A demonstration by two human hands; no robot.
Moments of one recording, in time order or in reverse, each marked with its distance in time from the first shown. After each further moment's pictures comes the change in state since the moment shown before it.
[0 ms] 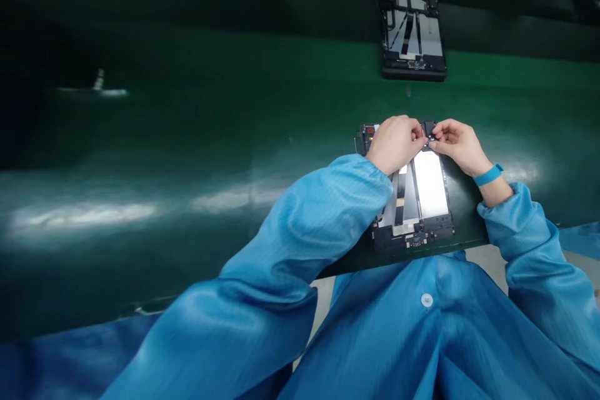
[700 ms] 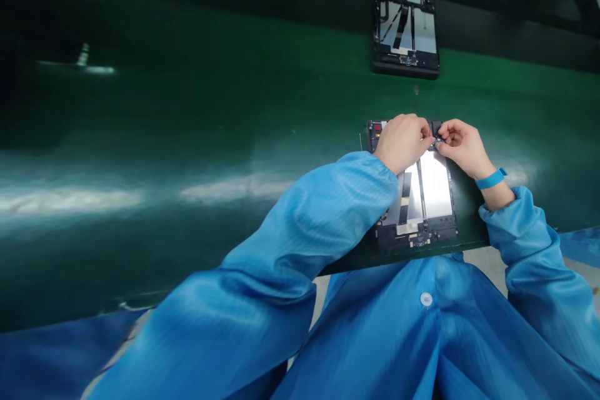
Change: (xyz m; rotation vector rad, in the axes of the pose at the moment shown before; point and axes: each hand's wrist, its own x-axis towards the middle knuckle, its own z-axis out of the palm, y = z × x) left_hand 0.001 0.006 0.003 -0.012 -0.007 0.003; right_hand -0.002 -0.008 0.004 -0.162 0.031 -0.031
